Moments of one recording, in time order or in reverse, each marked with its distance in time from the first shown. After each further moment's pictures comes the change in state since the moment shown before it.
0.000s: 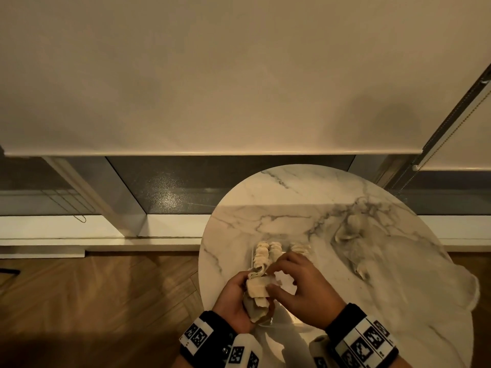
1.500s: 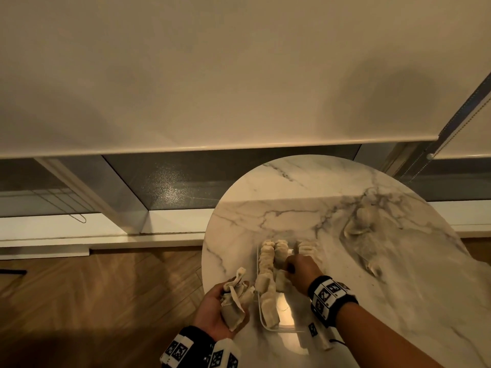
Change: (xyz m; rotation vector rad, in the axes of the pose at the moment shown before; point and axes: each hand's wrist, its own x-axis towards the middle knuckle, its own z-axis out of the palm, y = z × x) left_hand -0.013 0.027 -0.035 -0.031 0.265 0.121; right_hand 0.061 0.123 0.076 -0.086 -0.204 0.577
